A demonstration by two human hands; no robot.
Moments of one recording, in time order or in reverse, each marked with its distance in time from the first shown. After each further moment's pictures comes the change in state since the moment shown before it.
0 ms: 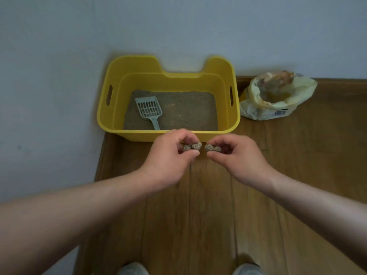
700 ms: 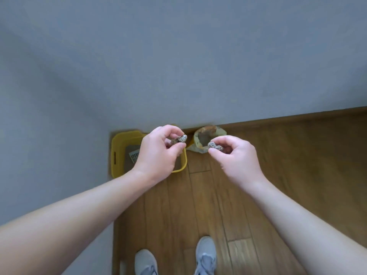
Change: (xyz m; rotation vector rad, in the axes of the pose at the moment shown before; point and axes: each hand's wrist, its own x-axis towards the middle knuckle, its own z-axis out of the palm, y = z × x) left_hand -0.034 0.418 -0.135 -0.020 0.053 0.101; right_hand -0.109 -0.314 -0.299 0.098 0.364 0.185
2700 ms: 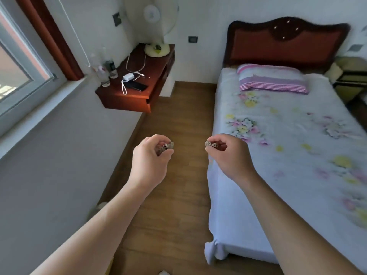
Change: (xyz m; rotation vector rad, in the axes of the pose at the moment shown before) left_hand -0.275 0.448 0.064 0.044 -0.825 0.762; right_hand -0.464 -0.171 -0.319 -0.020 1.243 0.399
